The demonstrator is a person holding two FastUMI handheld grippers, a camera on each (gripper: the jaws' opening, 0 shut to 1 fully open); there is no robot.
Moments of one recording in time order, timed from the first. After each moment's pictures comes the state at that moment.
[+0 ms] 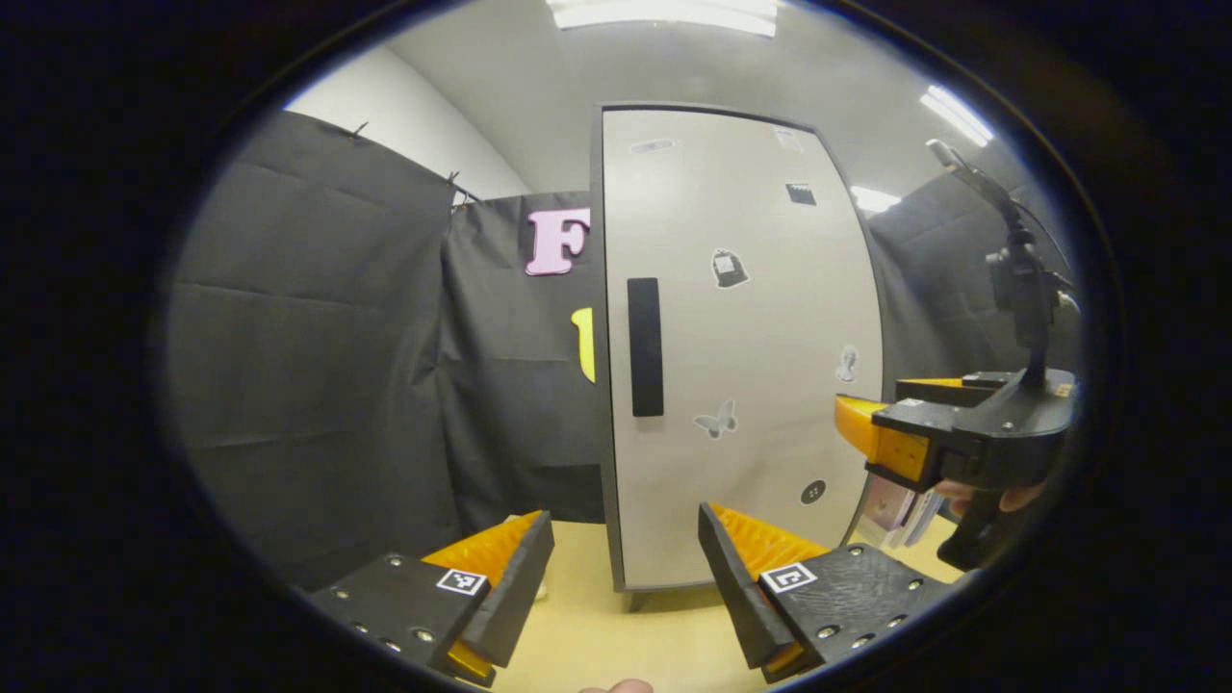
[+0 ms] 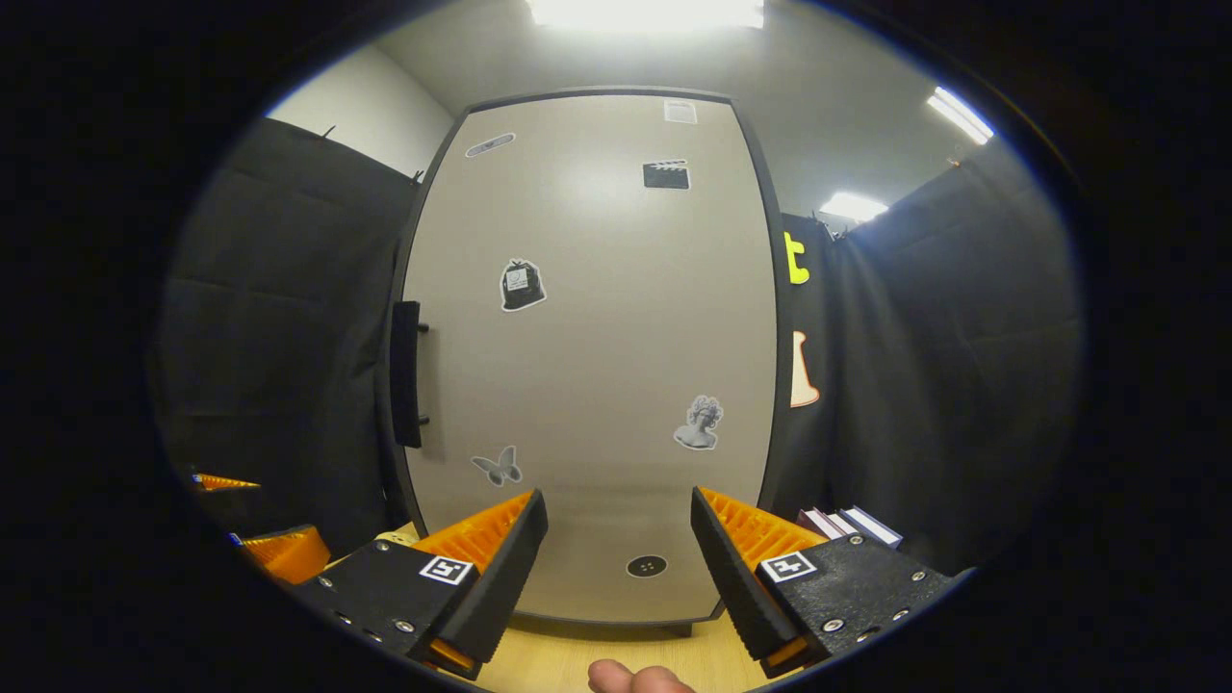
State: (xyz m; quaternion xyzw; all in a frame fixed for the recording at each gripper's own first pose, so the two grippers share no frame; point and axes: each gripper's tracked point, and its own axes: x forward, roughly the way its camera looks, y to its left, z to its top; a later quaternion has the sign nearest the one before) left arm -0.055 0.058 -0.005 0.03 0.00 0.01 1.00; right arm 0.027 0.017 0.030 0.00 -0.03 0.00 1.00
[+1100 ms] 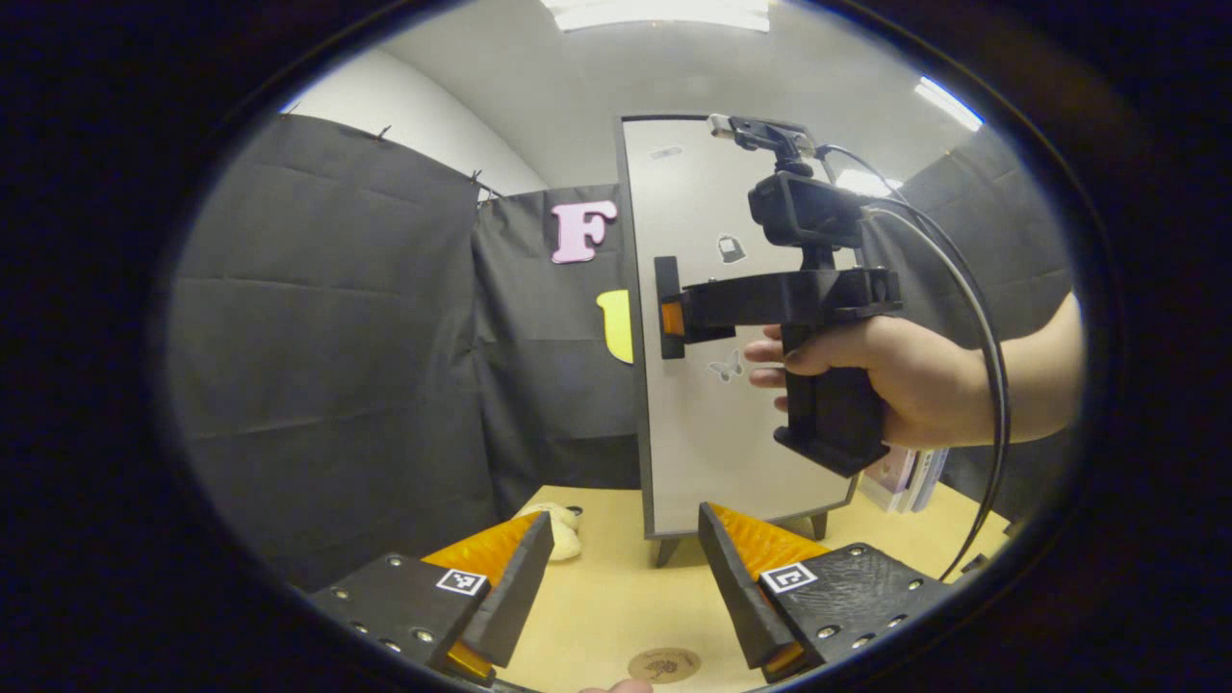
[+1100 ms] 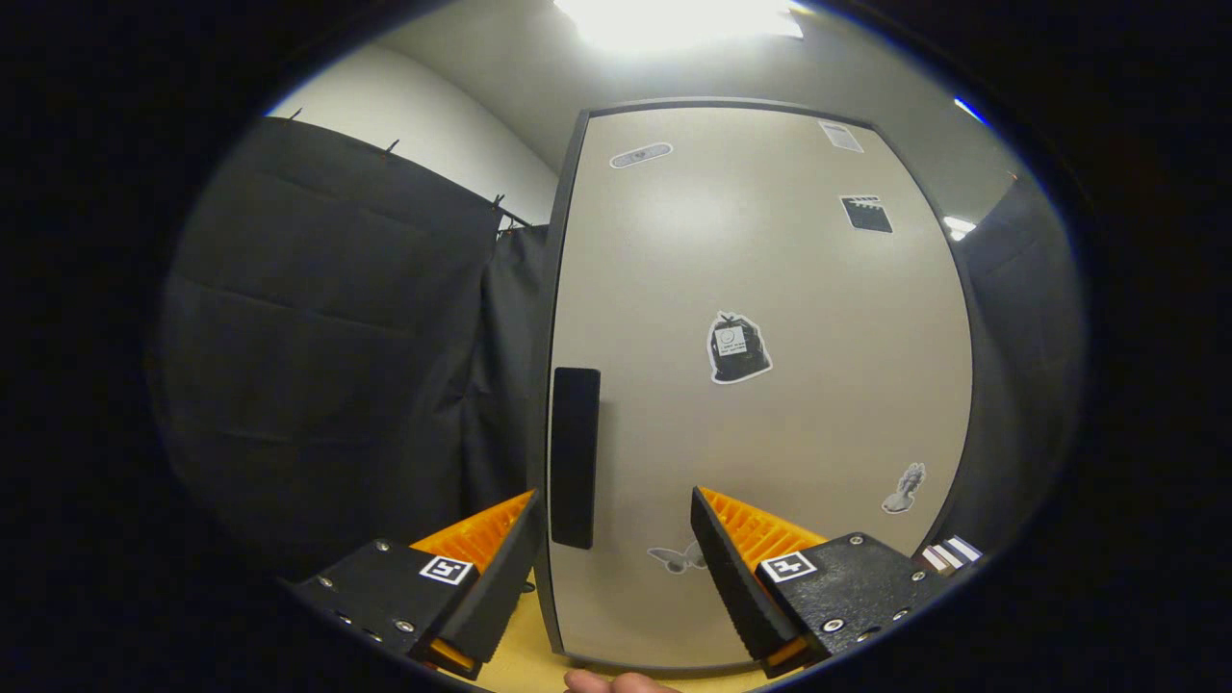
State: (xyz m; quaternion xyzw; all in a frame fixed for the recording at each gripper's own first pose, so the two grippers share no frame) left arm -0.157 0.088 -0.056 0.03 0.03 0.05 1.00; right arm 0.077 0.169 0.082 -0.02 -0.08 0.12 0.99
